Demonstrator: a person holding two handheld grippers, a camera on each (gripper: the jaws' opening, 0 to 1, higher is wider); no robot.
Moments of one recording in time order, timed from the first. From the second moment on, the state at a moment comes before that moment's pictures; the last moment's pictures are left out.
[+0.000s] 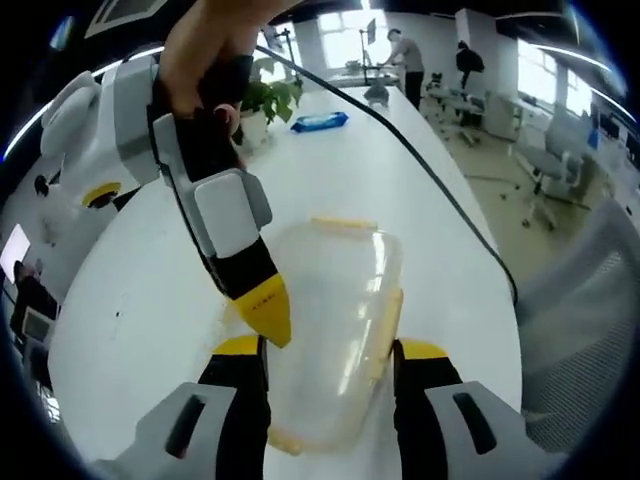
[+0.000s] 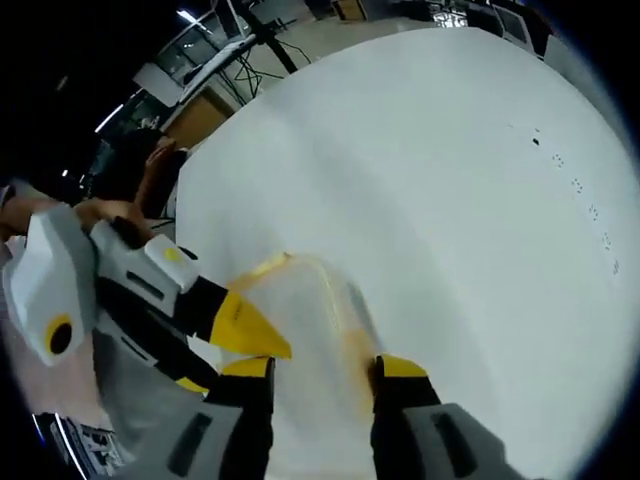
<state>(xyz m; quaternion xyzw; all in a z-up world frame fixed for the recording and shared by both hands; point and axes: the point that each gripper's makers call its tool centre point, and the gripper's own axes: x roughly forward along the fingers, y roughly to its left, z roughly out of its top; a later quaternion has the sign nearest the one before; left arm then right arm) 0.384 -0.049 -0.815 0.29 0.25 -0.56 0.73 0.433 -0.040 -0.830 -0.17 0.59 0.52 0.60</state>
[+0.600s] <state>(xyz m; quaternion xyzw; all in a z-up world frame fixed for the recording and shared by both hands) 0.383 -0.051 -0.824 0.36 0.20 -0.52 0.75 0.425 -0.042 -0.830 -0.18 0.57 0.55 0.59</state>
